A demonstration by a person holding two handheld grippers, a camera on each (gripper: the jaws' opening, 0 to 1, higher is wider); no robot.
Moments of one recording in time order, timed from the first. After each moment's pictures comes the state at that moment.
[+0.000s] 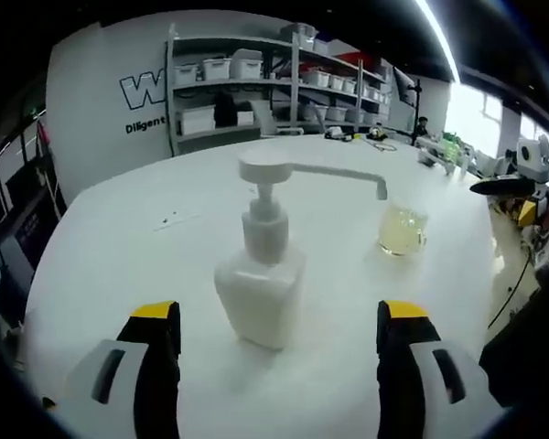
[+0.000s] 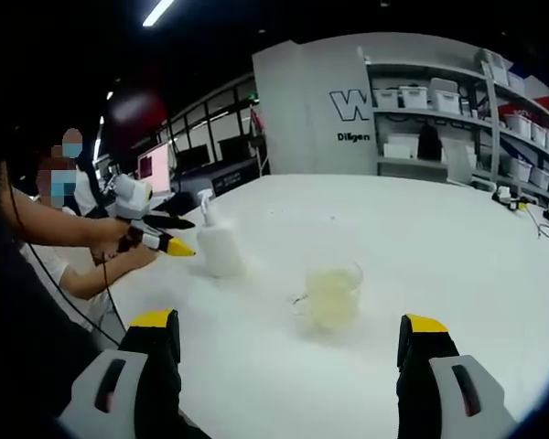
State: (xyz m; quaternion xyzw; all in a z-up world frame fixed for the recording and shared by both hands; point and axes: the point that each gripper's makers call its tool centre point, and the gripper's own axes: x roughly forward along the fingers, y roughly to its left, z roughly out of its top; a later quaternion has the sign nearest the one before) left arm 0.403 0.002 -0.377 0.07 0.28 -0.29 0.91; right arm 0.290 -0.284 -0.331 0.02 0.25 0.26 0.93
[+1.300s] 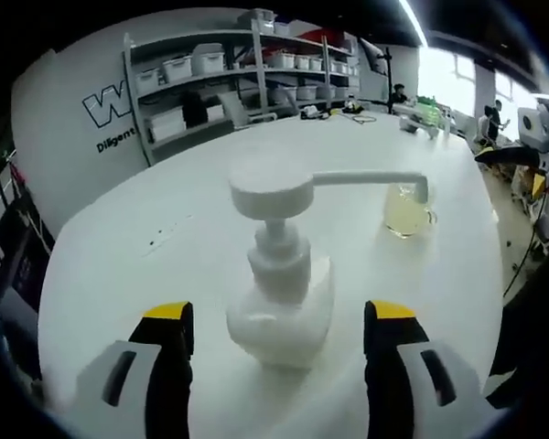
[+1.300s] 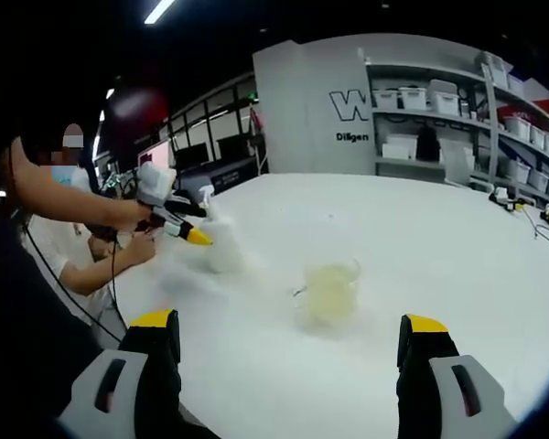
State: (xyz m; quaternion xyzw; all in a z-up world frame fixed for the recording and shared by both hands) left arm 0.446 -0.010 -0.384 0.16 0.29 -0.34 0.88; right arm 0.277 -0.290 -0.331 0.01 0.25 0.25 0.94
